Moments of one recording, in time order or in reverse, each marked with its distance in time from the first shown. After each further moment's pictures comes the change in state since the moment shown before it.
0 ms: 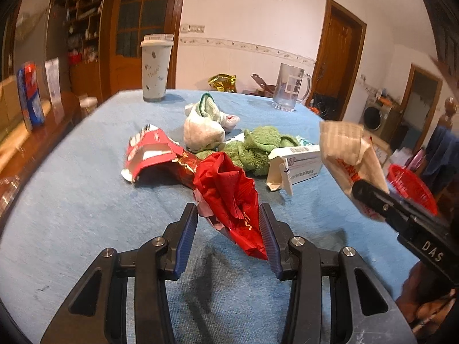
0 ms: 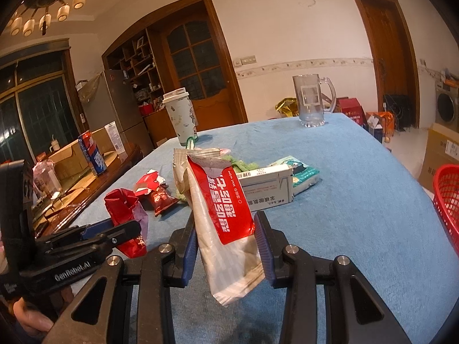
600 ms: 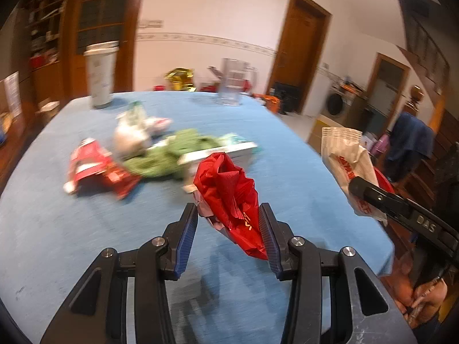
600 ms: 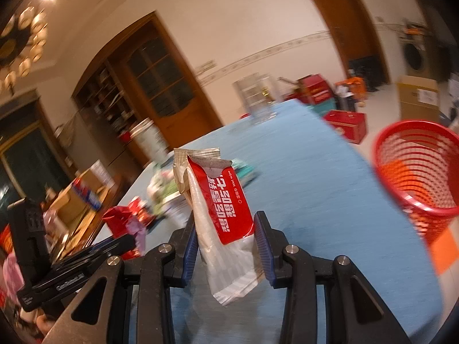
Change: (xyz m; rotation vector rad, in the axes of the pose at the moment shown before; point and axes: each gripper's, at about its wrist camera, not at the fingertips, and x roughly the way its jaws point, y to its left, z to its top) left arm -0.007 -0.080 0.014 0.120 0.055 -0.187; right arm -0.084 -0.088 0.005 0.274 -0.028 -0.063
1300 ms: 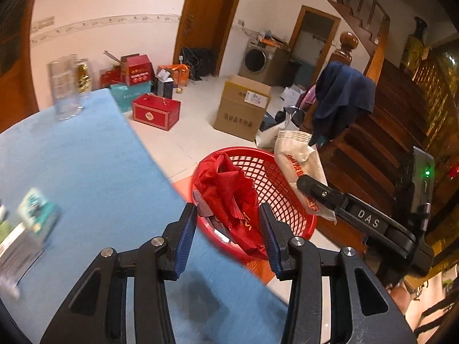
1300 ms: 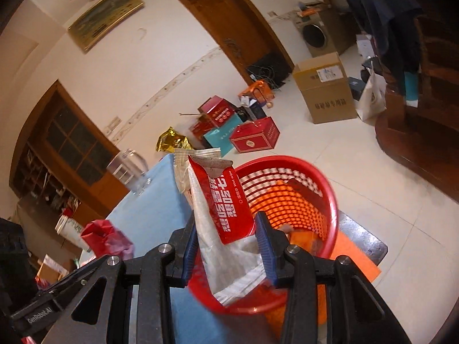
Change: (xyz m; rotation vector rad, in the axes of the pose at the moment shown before) left arm 0.157 -0.231 0.077 0.223 0.194 -0.330; right arm -0.071 -0.207 0.077 0.346 -0.124 -0.303
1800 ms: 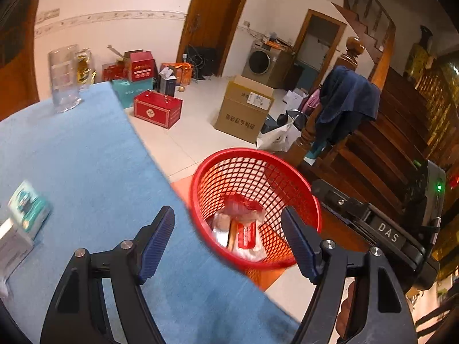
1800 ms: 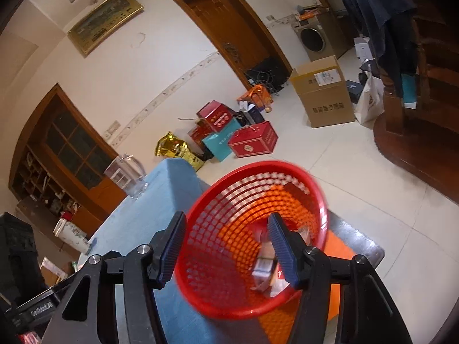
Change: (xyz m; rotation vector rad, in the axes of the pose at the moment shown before) left arm -0.008 0.009 -0.016 -0.058 -0.017 0.000; right arm -0.004 0.003 -0.004 -0.010 -0.022 0.017
